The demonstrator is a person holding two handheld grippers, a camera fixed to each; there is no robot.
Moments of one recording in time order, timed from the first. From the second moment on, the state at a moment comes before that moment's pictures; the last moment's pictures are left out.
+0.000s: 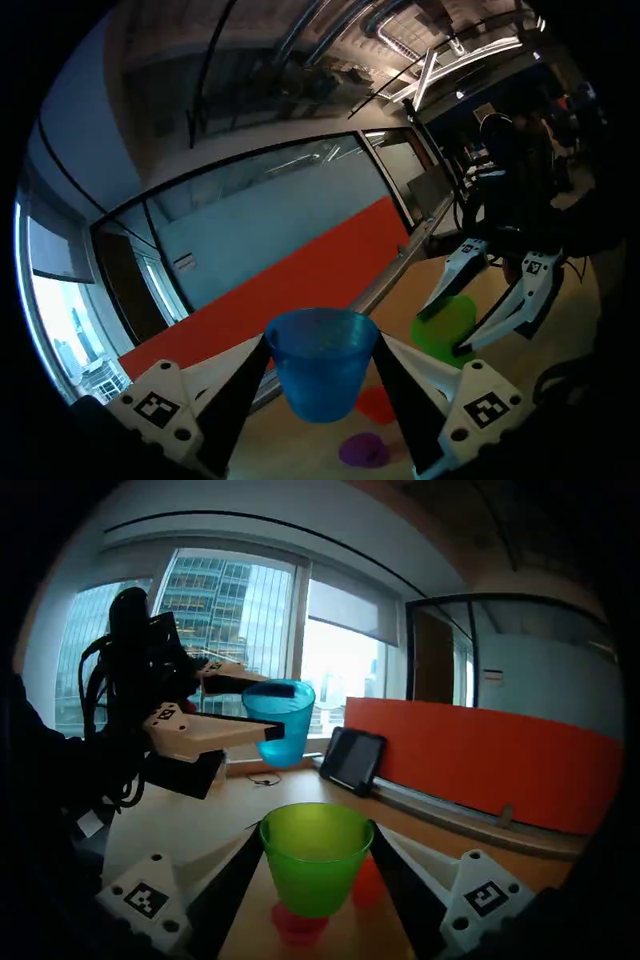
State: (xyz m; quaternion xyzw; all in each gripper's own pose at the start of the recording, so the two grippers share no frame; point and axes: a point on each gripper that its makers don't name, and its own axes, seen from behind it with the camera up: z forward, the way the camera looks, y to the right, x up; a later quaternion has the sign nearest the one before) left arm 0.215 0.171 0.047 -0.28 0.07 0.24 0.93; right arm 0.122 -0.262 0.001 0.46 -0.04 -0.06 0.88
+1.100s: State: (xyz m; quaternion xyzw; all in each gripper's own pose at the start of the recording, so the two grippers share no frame) left arm 0.243 0.187 0.046 -0.24 0.14 0.41 0.87; right arm 0.102 -0.297 -0.007 0.49 -0.04 -0.05 0.87
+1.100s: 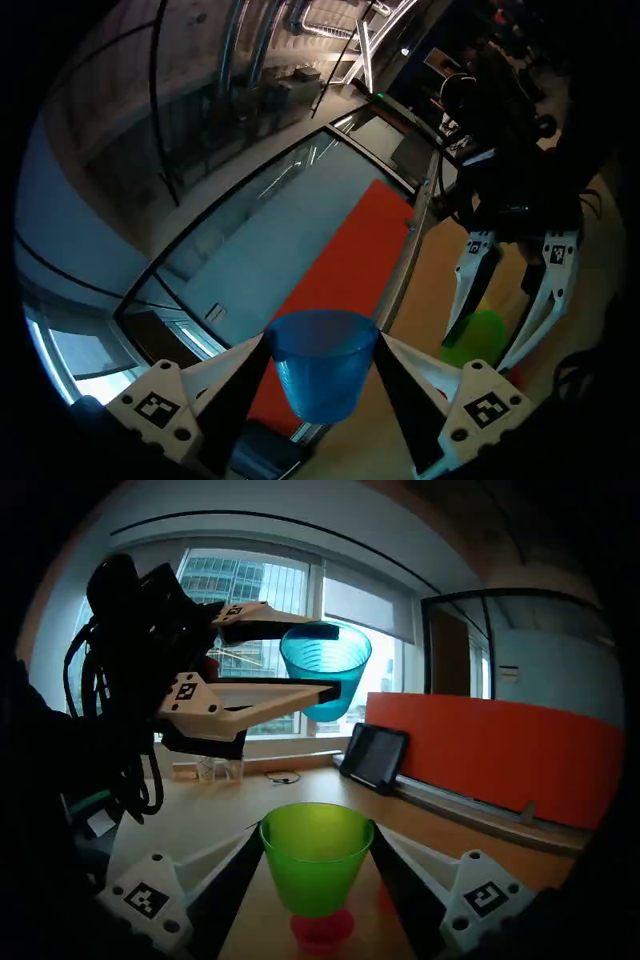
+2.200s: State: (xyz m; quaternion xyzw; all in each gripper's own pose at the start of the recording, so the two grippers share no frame) left arm 0.257 0.201 0.046 -0.23 0.17 0.48 0.83; right arm 0.105 -0.294 -0.003 0.49 -0.04 -0.05 0.87
